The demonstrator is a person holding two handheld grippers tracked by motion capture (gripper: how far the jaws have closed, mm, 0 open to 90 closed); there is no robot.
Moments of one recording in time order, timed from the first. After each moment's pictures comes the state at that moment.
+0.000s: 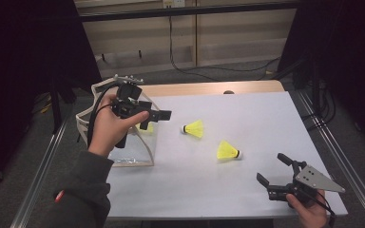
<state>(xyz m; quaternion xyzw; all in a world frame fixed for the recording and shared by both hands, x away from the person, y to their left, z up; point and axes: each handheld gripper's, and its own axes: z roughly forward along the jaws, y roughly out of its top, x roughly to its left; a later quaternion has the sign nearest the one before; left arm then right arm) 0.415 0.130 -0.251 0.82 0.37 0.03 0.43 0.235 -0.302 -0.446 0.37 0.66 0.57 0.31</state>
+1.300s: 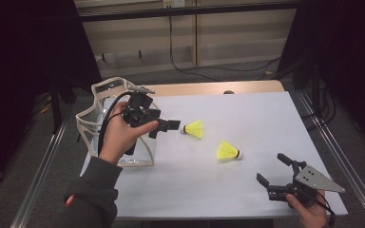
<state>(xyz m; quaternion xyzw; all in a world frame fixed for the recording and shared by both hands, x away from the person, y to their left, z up) 0.408 0.113 -0.273 0.83 0.35 0.01 0.43 0.234 -0.302 -0.446 0.37 0.67 0.57 0.32</state>
